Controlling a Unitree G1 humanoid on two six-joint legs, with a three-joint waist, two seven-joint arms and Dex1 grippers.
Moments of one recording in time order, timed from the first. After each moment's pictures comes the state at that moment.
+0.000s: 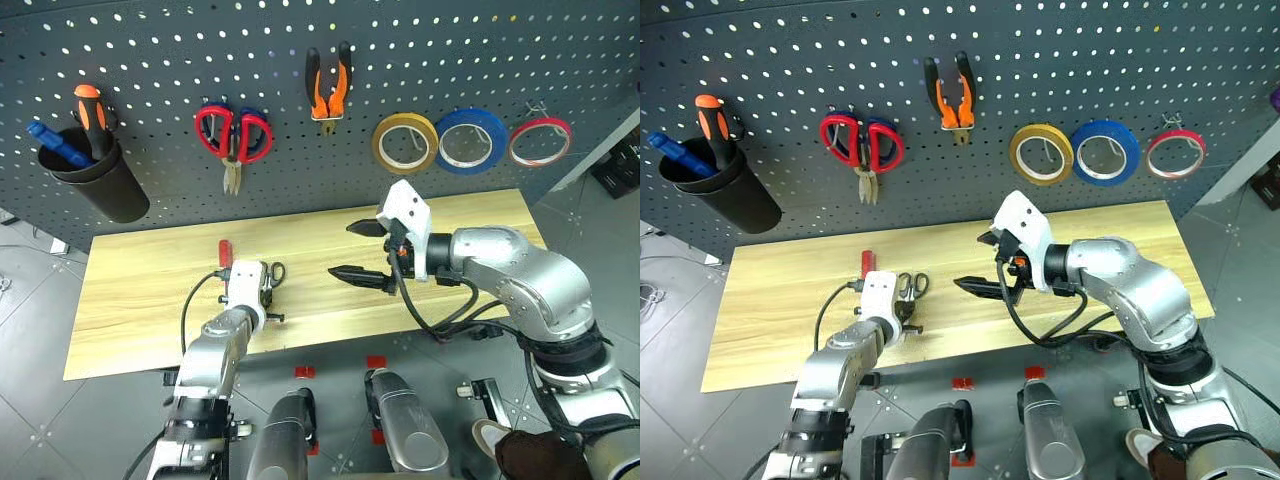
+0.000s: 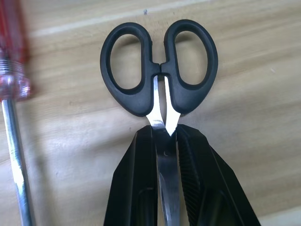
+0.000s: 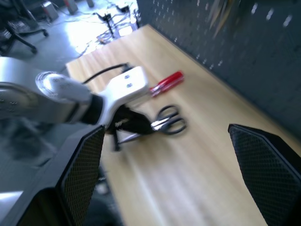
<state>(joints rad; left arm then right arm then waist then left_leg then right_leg) -0.18 0.22 0.04 -0.08 -0.10 0.71 -0.11 -0.64 -0.52 0.25 -0.43 0.43 0.82 0.75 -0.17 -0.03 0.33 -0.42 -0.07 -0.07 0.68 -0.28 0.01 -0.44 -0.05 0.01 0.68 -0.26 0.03</state>
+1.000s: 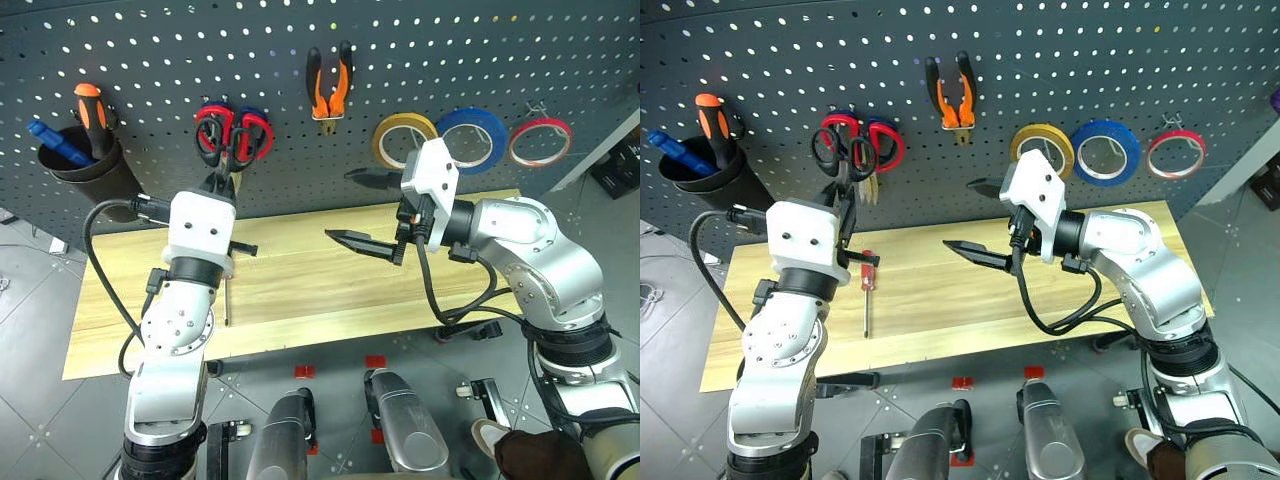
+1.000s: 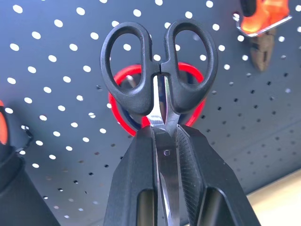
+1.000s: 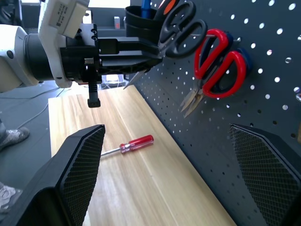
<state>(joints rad) -0.18 0.33 0.04 -0.66 0.17 0.47 -0.06 -0.70 -0.49 0.17 -0.38 0.43 0.60 0.79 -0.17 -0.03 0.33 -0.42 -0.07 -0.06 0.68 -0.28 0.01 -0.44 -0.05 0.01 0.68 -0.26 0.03</state>
